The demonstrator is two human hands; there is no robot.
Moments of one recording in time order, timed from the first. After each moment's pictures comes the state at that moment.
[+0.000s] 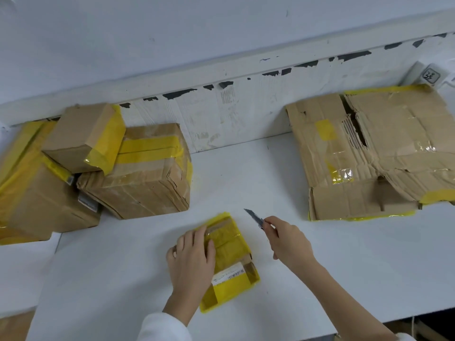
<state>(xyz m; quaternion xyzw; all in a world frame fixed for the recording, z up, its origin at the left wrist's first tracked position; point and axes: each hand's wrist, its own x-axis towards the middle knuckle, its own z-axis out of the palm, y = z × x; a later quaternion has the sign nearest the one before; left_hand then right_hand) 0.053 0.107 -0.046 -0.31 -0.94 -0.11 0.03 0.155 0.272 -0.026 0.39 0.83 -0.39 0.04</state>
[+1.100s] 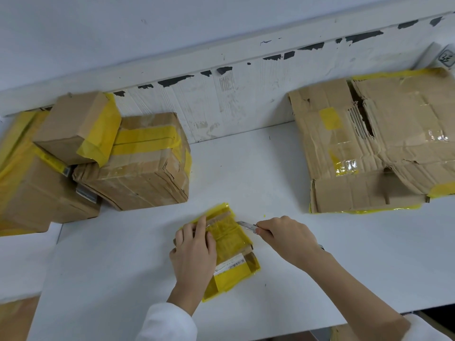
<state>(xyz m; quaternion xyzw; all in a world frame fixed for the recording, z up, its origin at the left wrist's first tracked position) 0.057 0.116 -0.049 -0.23 -0.97 -0.08 -0.06 0.157 0.281 -0.015 0.22 0.93 -0.24 0.14</state>
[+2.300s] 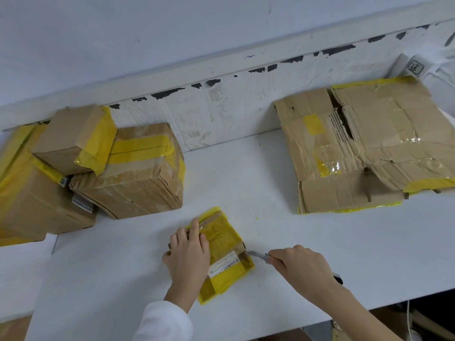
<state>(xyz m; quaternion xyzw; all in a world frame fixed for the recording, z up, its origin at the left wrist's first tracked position) 0.055 0.118 -0.050 -0.22 -0.97 -0.02 -0.05 0.218 0.264 -0.020 0.27 0.93 -0.18 0.17</state>
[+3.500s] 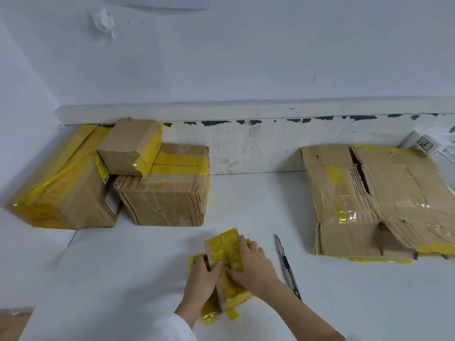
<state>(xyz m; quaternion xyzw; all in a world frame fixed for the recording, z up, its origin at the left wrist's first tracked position) 0.037 0.097 -0.052 -0.06 -0.84 -0.43 -0.31 0.103 0.211 -0.030 0.25 0.93 -0.23 0.13</state>
